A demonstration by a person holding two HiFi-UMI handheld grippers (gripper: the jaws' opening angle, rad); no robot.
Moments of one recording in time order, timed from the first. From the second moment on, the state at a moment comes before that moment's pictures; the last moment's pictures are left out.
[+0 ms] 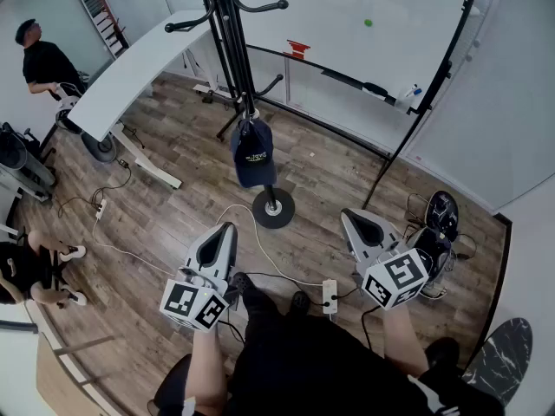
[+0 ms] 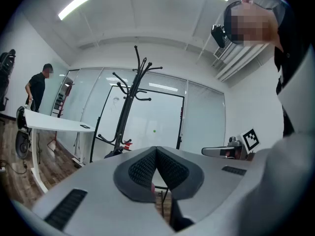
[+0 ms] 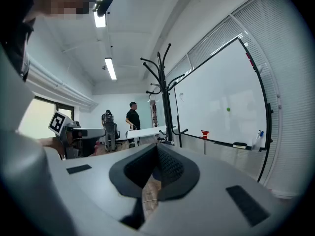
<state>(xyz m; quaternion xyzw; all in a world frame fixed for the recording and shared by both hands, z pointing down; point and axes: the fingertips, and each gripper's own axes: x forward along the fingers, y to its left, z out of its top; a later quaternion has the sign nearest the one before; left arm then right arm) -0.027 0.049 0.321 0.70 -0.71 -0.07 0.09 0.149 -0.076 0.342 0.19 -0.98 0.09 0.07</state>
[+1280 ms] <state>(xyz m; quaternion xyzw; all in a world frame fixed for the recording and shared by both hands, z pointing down) -0.068 0.050 0.365 0.70 -0.69 -0.06 0.15 0.058 -0.045 0.378 0.15 -0.98 0.12 0.10</state>
